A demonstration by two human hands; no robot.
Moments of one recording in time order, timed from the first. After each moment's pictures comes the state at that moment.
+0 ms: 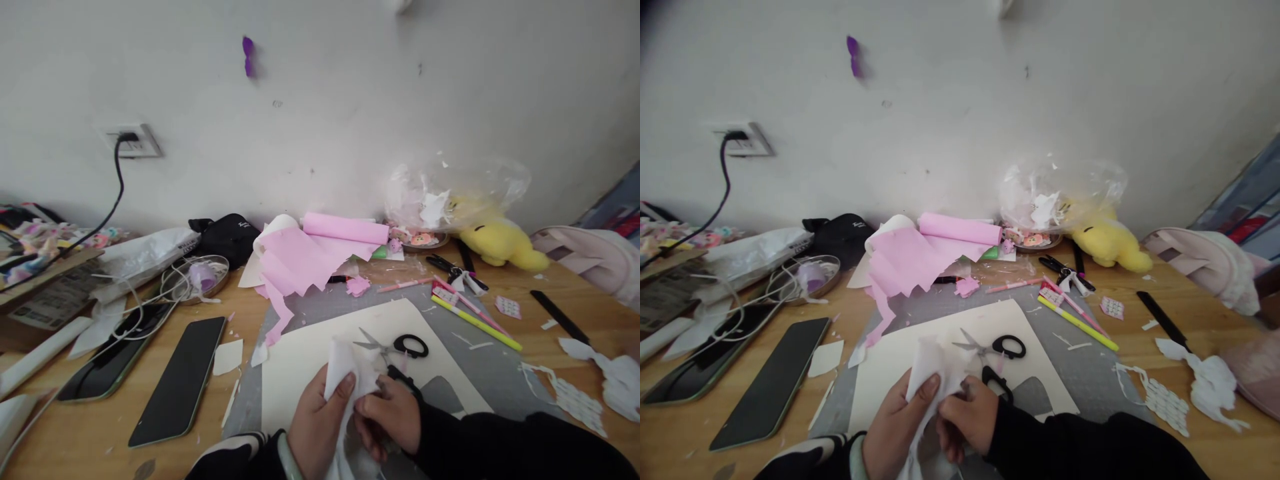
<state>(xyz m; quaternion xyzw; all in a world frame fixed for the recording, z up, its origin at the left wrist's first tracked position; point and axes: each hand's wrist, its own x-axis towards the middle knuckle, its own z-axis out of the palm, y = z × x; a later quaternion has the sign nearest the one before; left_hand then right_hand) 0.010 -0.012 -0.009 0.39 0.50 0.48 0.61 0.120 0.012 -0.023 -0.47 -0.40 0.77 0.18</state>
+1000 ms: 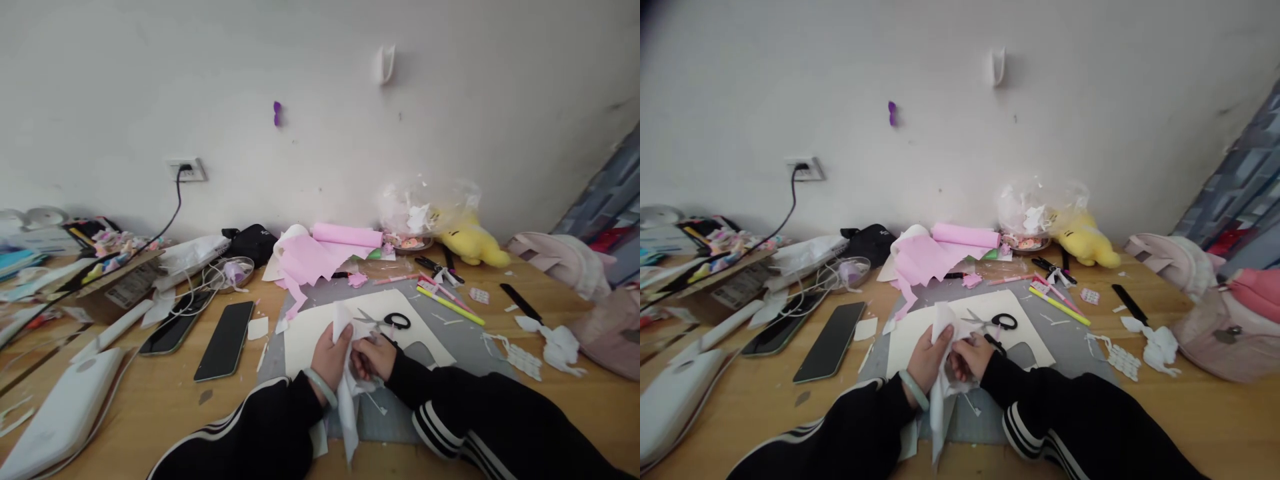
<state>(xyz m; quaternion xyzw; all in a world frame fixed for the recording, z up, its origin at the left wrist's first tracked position) 0.019 -0.021 -0.010 0.43 0.47 0.53 0.55 0.117 0.001 -0.015 -0.45 -0.46 0.71 0.27</state>
